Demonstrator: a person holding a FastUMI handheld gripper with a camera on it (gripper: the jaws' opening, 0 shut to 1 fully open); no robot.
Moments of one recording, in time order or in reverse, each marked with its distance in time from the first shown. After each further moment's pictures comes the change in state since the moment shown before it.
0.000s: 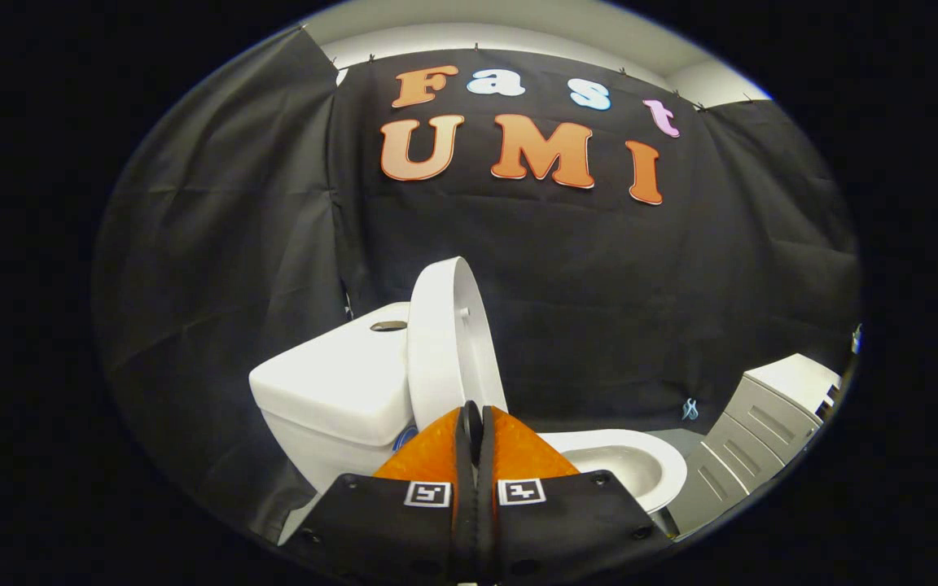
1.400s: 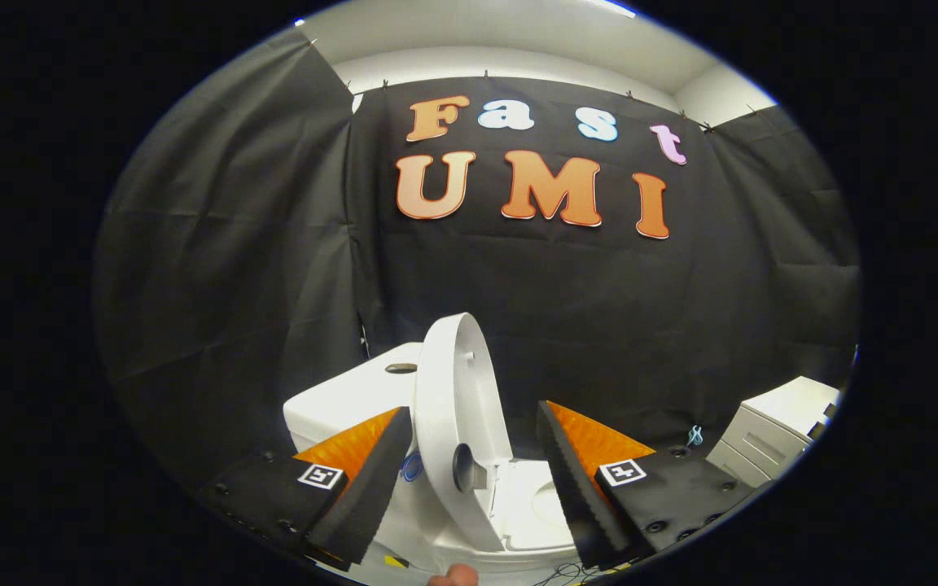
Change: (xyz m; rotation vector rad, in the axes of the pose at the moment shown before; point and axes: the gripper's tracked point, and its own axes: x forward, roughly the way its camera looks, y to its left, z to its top) arm -0.042 -0.012 0.060 -0.007 -0.132 0.062
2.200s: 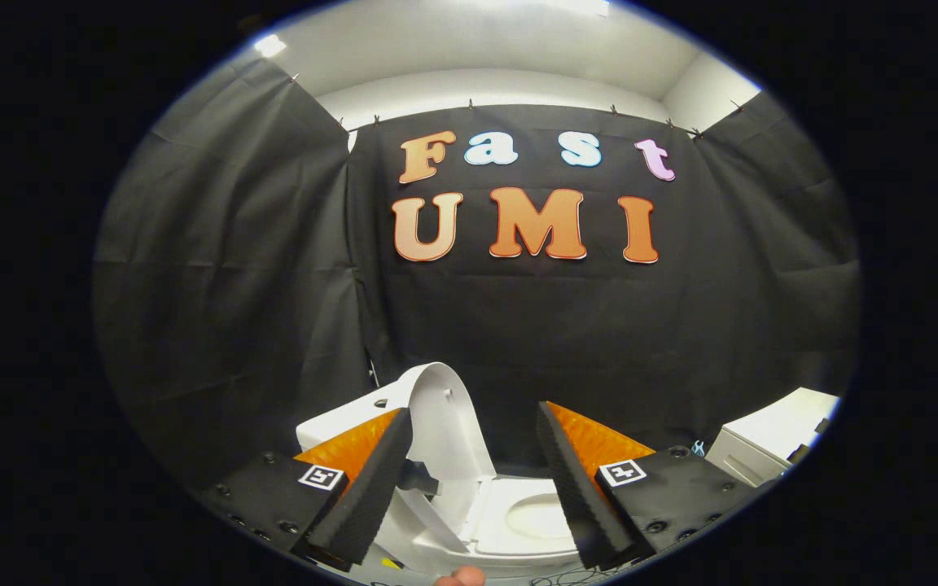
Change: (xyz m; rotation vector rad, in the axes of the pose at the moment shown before) arm -0.073 -0.088 0.069 0.024 -0.080 0.068
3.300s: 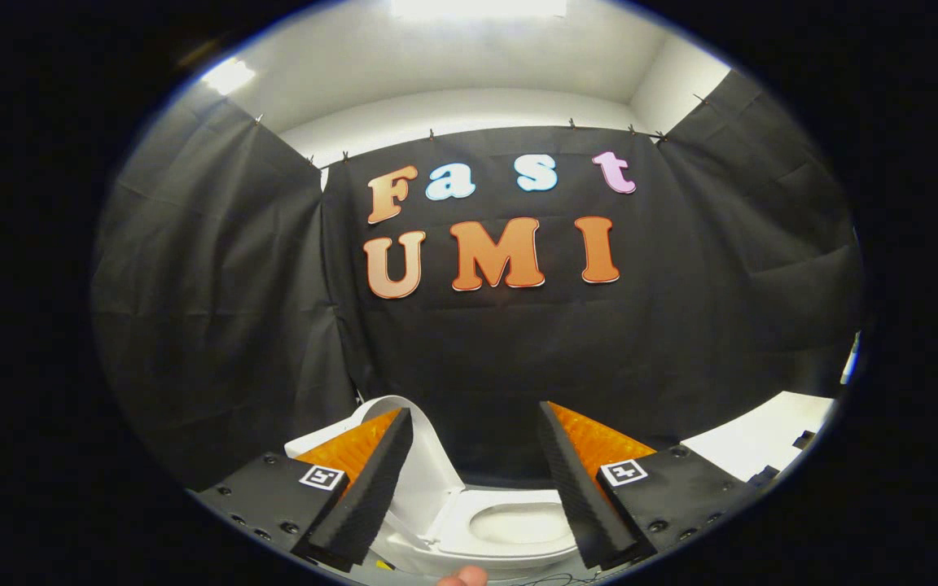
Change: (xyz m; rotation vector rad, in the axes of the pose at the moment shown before) arm -0.074 -0.131 0.071 0.102 -0.085 -0.023
